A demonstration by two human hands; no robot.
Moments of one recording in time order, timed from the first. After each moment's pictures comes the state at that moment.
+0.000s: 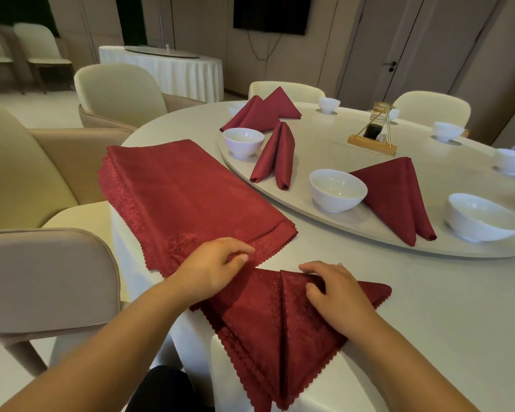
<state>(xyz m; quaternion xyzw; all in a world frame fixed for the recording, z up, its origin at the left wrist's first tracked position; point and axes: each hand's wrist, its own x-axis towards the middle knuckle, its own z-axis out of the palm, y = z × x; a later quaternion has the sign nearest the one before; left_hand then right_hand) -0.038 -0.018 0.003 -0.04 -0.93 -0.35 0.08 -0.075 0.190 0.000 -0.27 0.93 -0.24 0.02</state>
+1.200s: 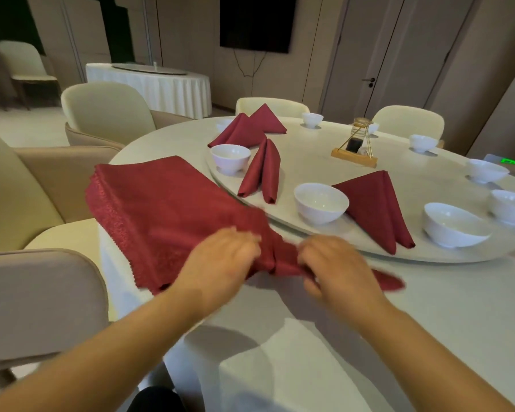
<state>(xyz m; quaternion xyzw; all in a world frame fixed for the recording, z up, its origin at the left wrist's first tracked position) -0.044 -0.001 0.021 -0.25 -0.88 -0.07 0.40 -0.083 0.198 0.043 -0.42 0.86 -0.08 -0.26</state>
